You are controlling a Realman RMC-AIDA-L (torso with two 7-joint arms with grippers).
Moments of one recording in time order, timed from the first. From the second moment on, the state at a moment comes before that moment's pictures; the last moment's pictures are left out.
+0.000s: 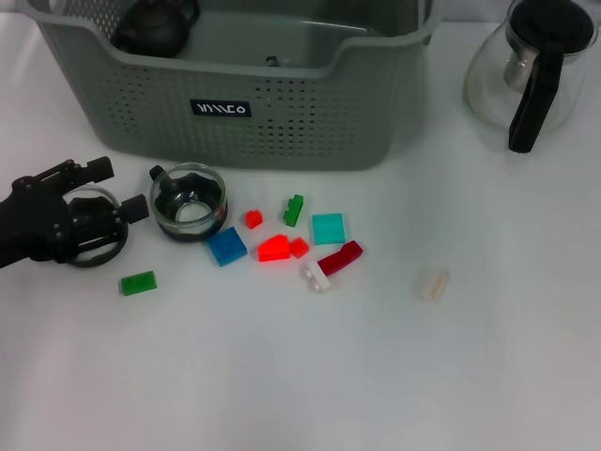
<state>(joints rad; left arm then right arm) -0.30 -2.06 0.25 0.60 2.07 1.75 -1.17 0.71 2.10 -0.96 -1.07 -1.51 -1.63 1.64</state>
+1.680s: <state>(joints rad) -0.31 -2.06 0.26 0.57 2.07 1.71 -1.17 1.33 2.11 -1.32 -0.40 -2.41 -0.66 2.32</state>
